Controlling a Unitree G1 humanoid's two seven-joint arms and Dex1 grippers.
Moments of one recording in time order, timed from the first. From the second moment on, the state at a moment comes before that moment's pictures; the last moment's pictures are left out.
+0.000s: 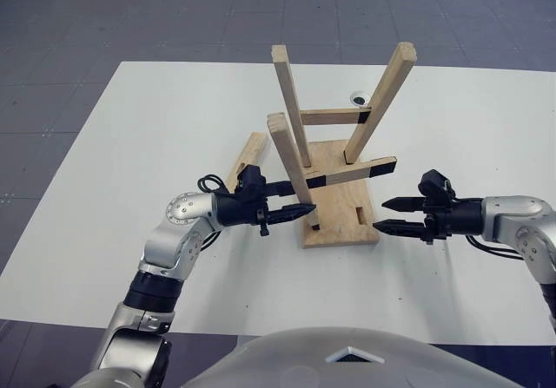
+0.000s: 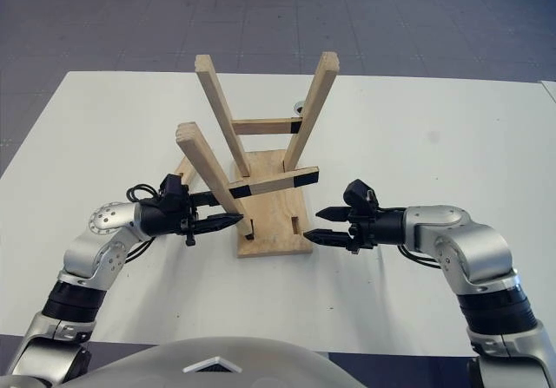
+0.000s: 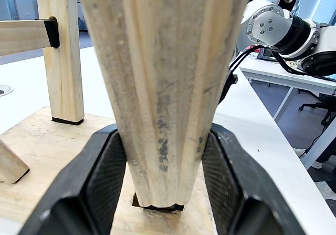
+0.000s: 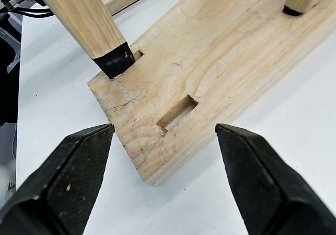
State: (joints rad) left arm -0.11 0.46 -0.19 -0.06 -0.52 0.23 -1.12; right arm -0.08 -0.82 0.09 -0.27 0.61 0.85 0.99
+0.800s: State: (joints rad) left arm -0.13 0.55 -0.29 -0.03 -0.33 0.02 -1.19; right arm -0.03 -0.81 0.09 -0.31 0.61 0.85 0.93
